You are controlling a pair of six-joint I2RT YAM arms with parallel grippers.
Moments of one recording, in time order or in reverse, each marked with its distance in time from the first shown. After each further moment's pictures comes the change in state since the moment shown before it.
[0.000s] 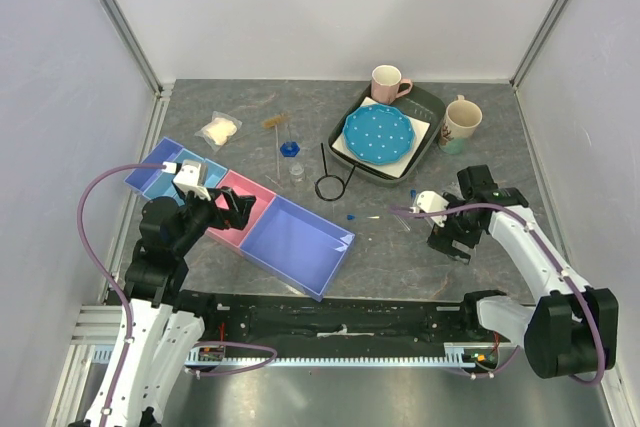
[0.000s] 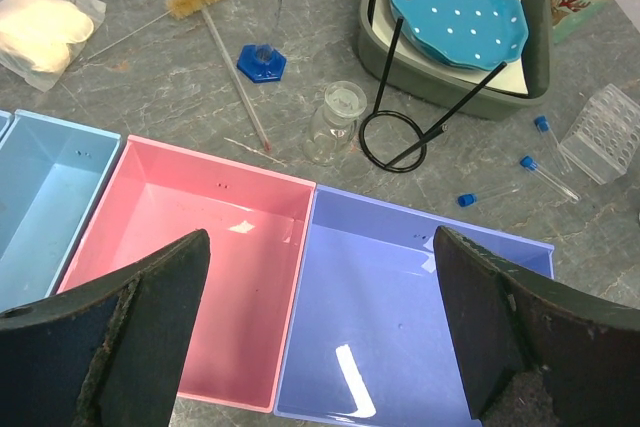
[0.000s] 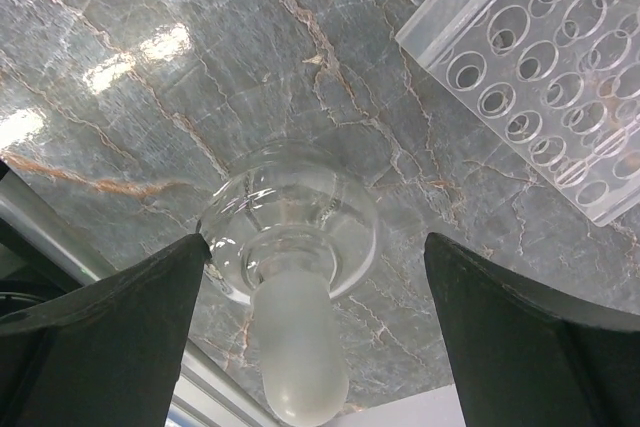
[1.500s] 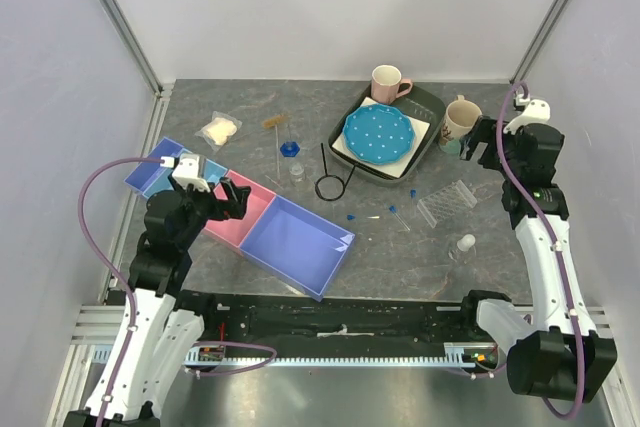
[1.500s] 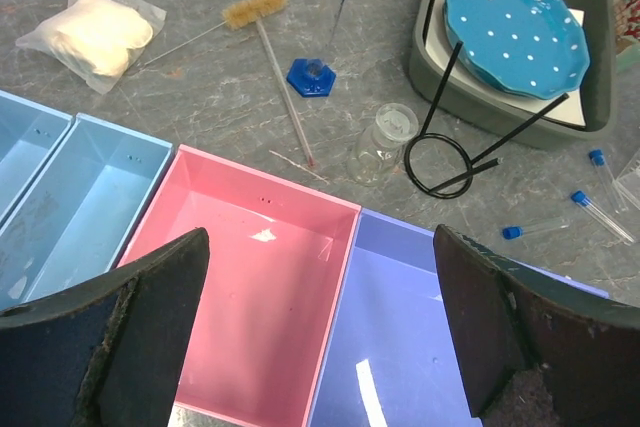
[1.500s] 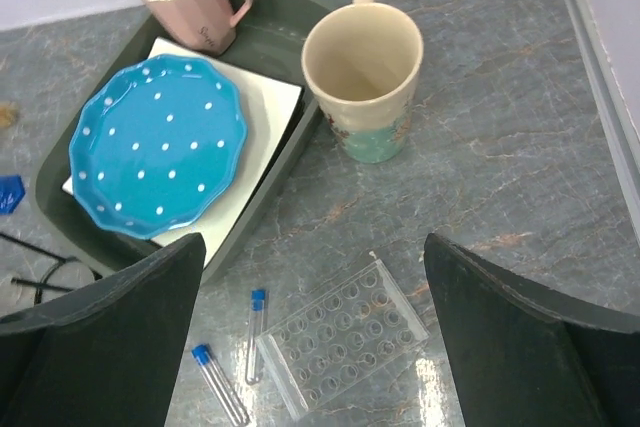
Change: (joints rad) left arm 0.000 0.066 -0.018 0.085 -0.120 0.003; right arm -0.239 -0.126 0.171 0.699 0.053 1.210
